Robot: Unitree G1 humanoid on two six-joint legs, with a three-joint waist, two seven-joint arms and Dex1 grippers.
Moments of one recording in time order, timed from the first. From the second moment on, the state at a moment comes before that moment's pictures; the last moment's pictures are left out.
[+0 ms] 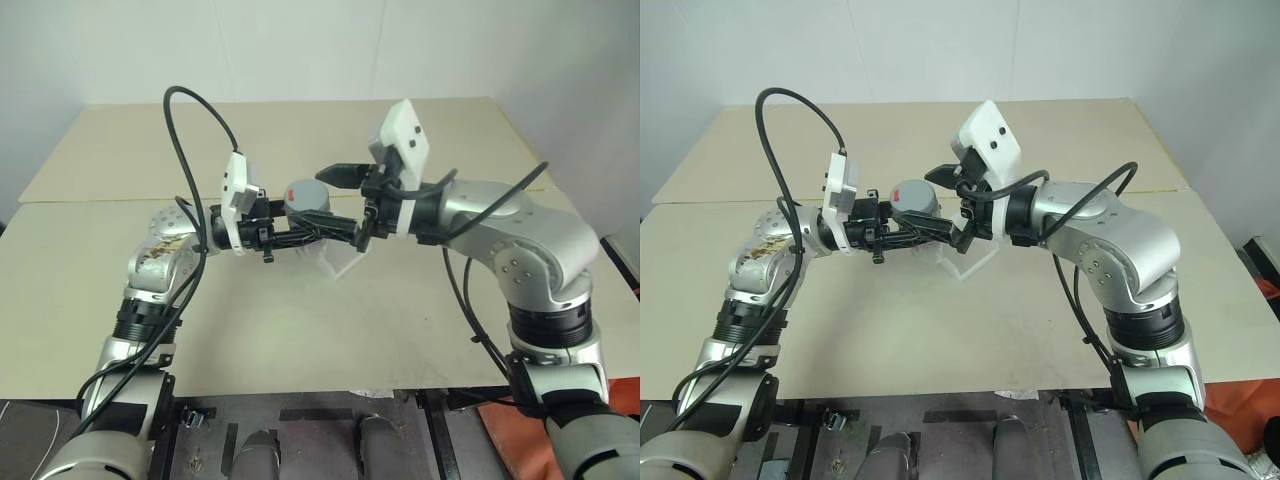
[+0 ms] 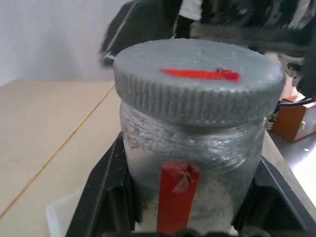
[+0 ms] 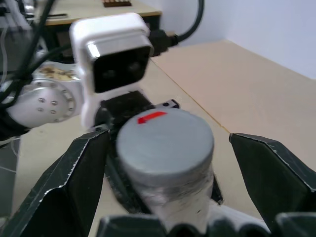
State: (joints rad) left arm -0.76 0.48 -0.04 0.17 -0.51 0.31 -1.25; right arm -0.91 -0.47 0.13 -0.35 0.67 0.96 0.56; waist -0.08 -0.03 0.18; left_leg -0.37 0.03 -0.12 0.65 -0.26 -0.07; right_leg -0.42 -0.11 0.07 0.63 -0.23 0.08
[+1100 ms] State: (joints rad) left arm -0.73 0.61 -0.06 0.03 -0.60 0.46 -1.53; right arm -1.12 -0.35 0.26 0.31 0.56 0.34 1.54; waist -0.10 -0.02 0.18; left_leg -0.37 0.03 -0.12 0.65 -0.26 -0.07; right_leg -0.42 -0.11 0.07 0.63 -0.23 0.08
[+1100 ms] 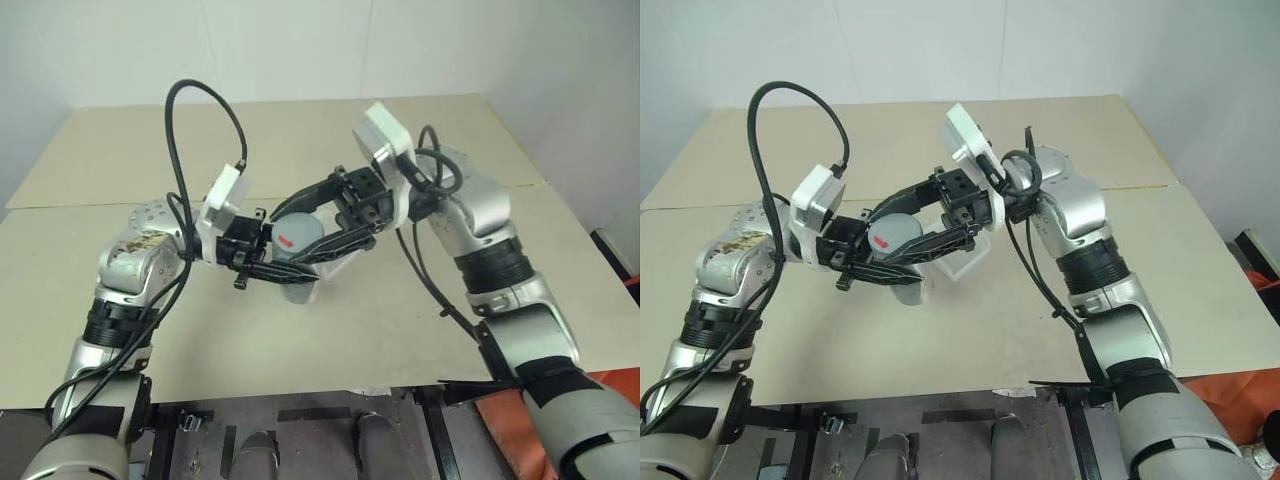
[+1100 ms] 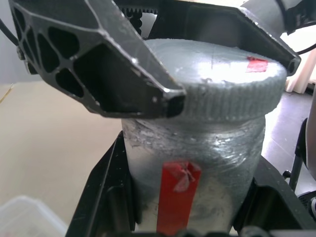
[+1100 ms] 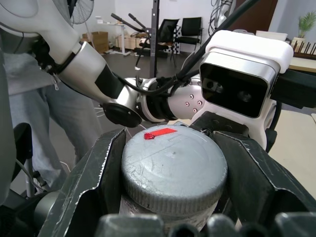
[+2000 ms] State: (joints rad) left arm -0.77 0.50 -0.04 0.20 -0.53 0.35 -1.44; right arm -0.84 -0.46 0.16 -0.46 0.56 0.84 0.67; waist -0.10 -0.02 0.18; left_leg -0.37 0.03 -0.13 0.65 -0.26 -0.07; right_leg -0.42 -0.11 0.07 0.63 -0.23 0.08
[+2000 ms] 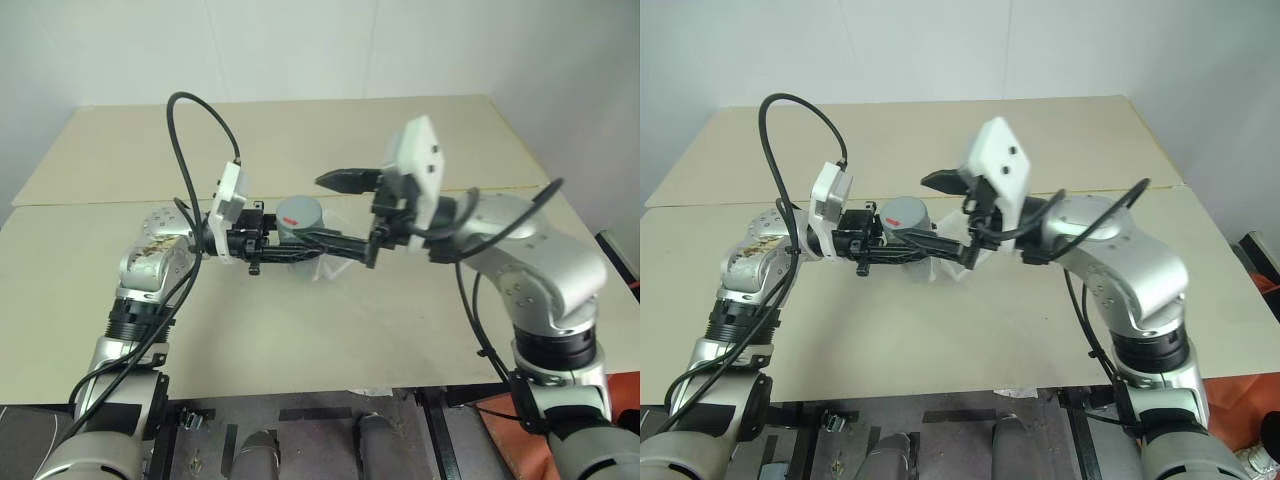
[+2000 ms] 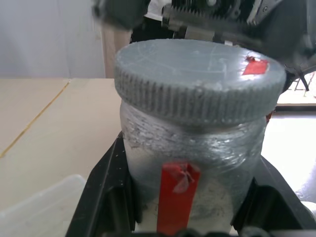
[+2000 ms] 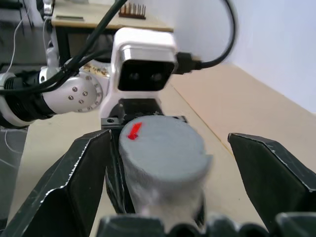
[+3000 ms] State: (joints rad) left arm -0.71 0.56 -0.02 0.16 -0.53 0.34 -1.45; right arm -0.80 -0.58 0.02 -0.31 0.59 0.79 0.79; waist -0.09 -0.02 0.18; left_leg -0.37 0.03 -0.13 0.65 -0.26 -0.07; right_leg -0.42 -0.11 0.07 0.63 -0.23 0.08
